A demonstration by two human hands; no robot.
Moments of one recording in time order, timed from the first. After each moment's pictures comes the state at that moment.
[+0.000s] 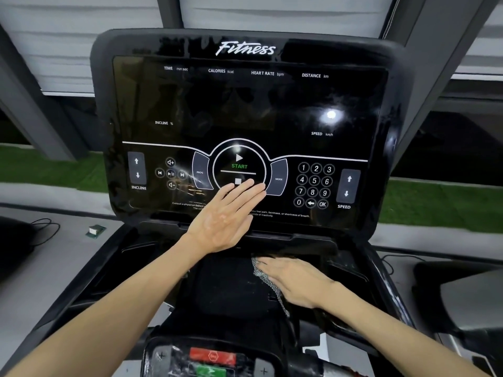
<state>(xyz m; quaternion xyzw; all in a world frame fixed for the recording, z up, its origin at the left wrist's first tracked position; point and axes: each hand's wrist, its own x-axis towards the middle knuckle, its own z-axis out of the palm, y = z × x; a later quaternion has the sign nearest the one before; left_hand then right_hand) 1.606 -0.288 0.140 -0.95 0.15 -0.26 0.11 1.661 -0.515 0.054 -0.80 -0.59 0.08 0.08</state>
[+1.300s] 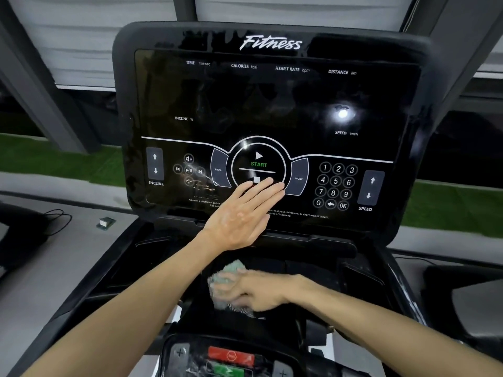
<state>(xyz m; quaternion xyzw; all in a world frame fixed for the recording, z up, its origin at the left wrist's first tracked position) 1.606 -0.286 0.141 -0.95 0.16 -0.27 0.10 1.622 -0.421 0.061 -0.67 -0.67 0.32 0.09</state>
